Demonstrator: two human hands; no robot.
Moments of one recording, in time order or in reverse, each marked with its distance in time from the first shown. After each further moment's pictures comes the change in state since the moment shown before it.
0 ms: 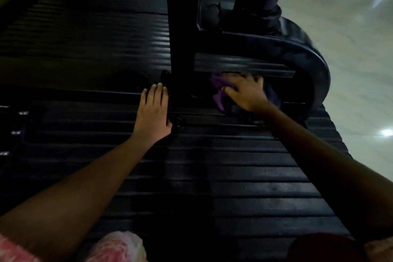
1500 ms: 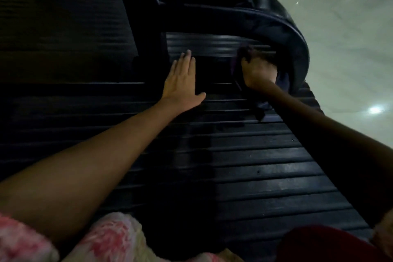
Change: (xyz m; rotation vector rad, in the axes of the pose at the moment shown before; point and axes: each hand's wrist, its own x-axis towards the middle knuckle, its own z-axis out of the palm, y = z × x) left_hand 0.058 0.098 -0.039 -0.332 -0.016 0.138; right_hand -0.009 0.059 -0.005 -0.005 0.207 0.429
